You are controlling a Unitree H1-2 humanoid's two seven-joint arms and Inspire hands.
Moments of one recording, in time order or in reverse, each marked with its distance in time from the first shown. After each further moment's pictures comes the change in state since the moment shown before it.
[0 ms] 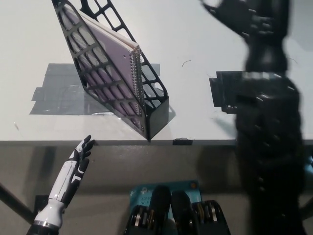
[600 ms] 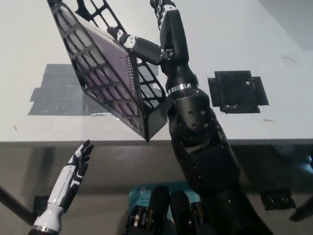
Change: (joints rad) left_arm 0.021 0.001 0.000 0.000 -0.006 -0.003 0.000; right_arm -0.053 0.155 0.095 0.556 -0.010 -0.069 -0.037
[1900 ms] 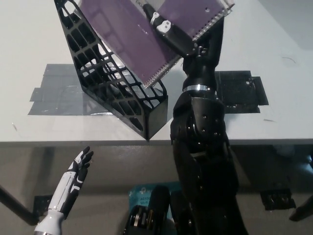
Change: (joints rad) left_arm 0.020 -0.005 0.001 0.022 -0.002 -0.002 0.000; right_arm 0.044 0.114 -0.123 -0.161 0.048 0.063 -0.226
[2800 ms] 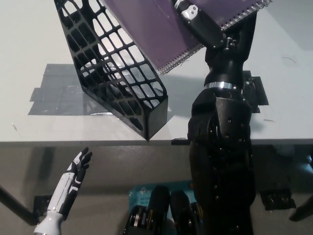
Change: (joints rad) left_arm 0.006 0.000 0.001 0.002 -0.020 0.000 0.000; right_arm 0.016 0.000 -0.016 -0.218 -0.014 0.084 0.014
